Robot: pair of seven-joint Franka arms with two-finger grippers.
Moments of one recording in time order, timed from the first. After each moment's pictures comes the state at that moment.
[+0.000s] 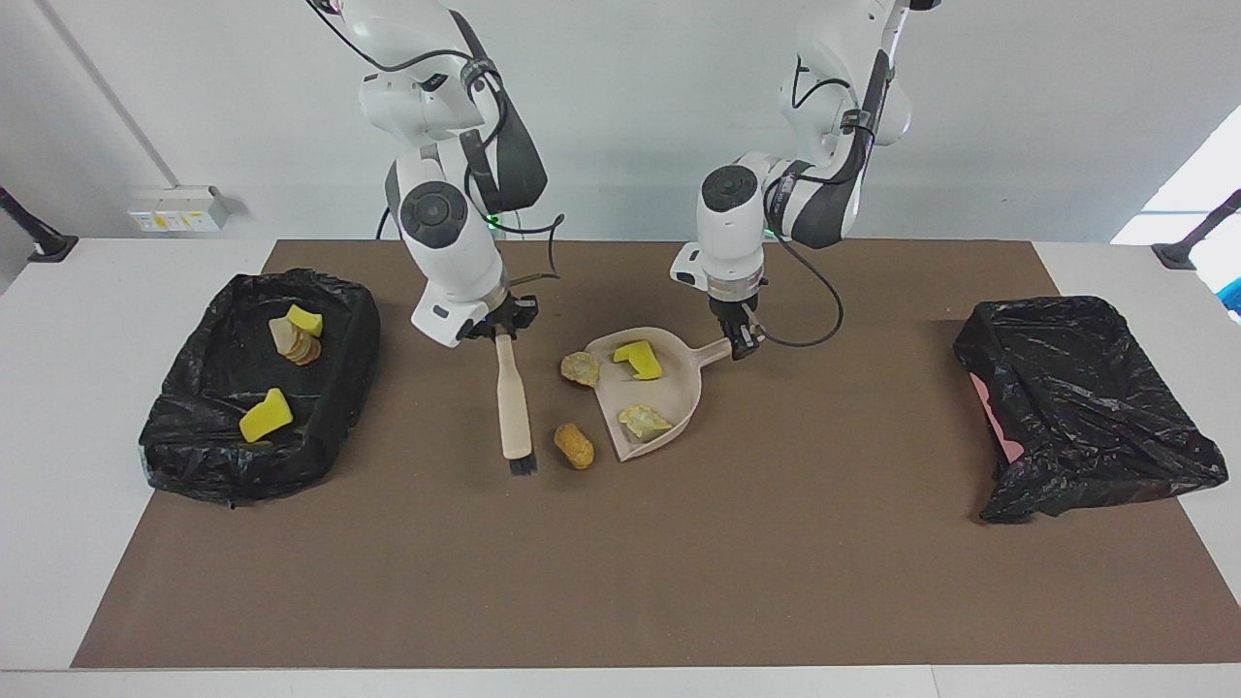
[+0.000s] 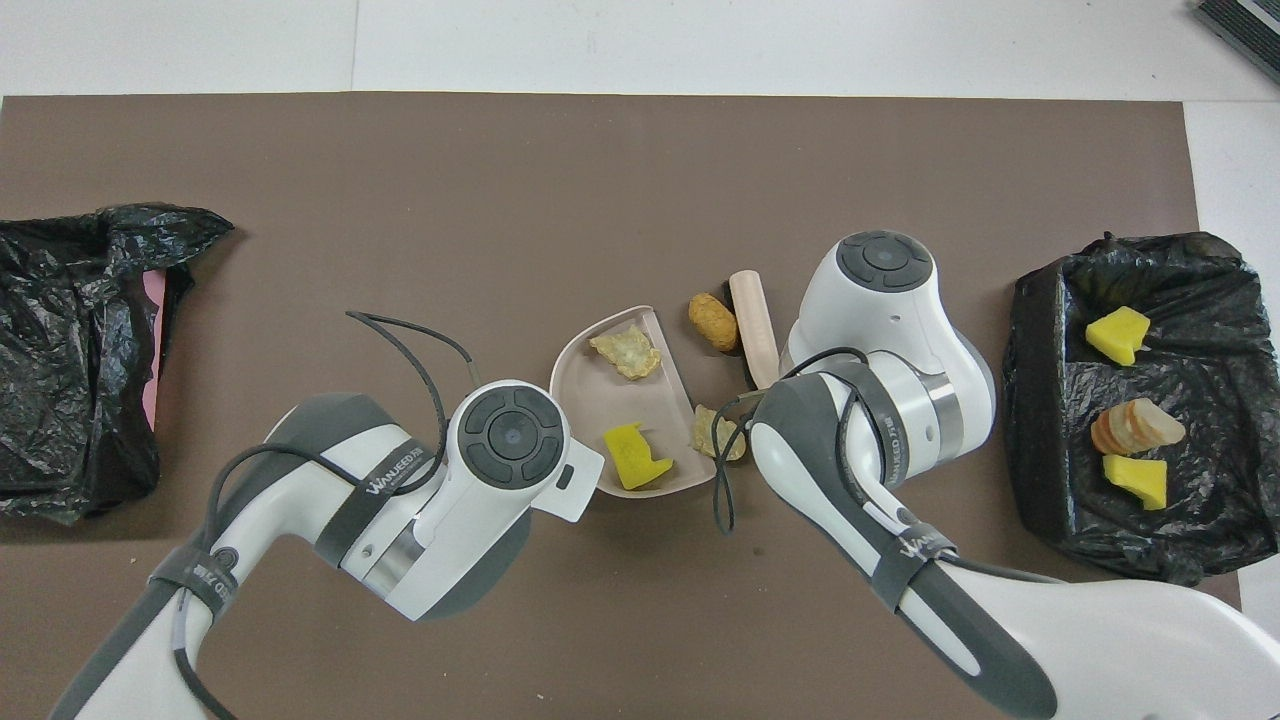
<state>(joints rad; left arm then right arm) -0.61 0.11 -0.05 -2.10 0.19 2.07 0.53 0.12 0.30 0.28 -1.91 0.19 1.84 0.17</state>
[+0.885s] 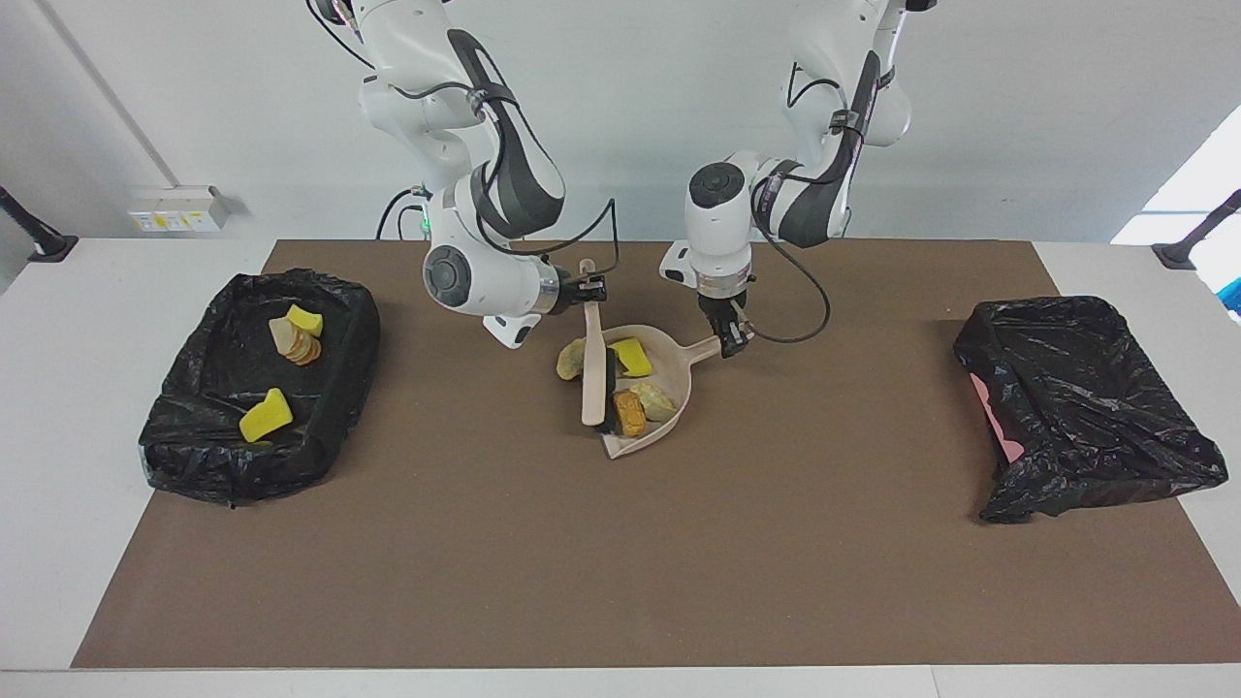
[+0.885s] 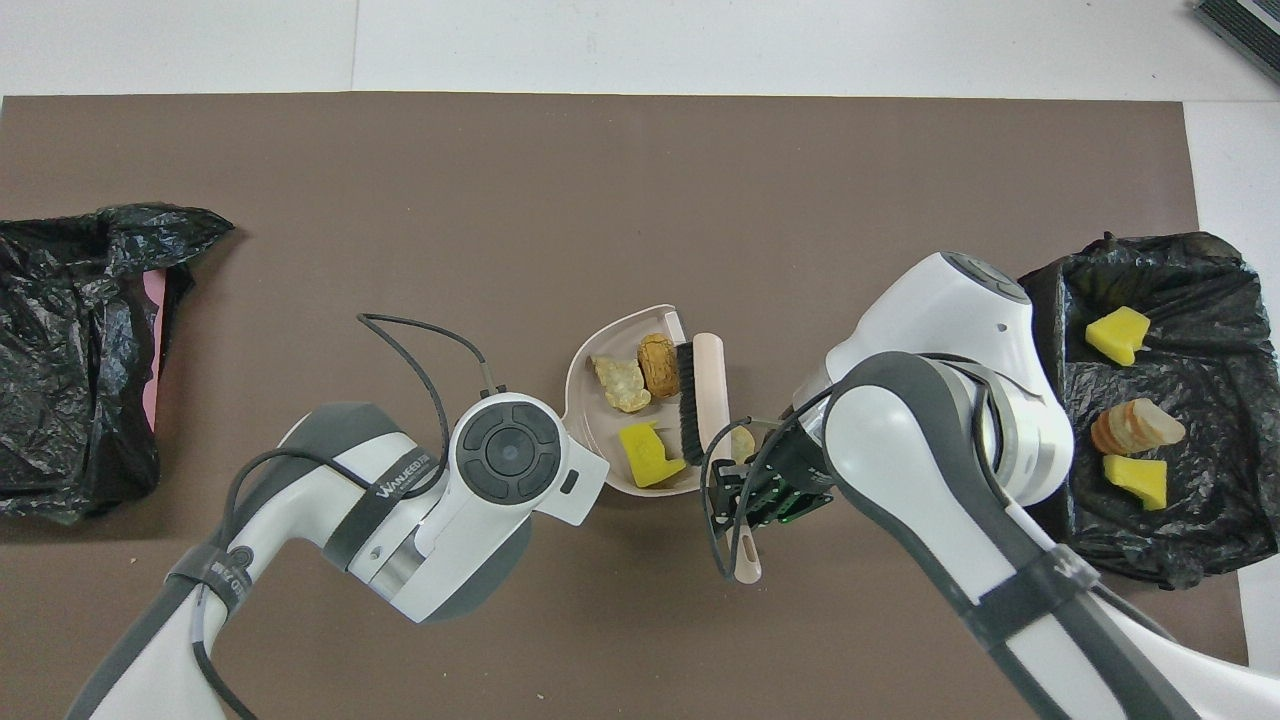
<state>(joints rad) -0.61 0.12 -0.04 -2.14 0.19 2.20 0.58 0.06 0.13 0.27 -1.98 0.55 1.62 0.14</state>
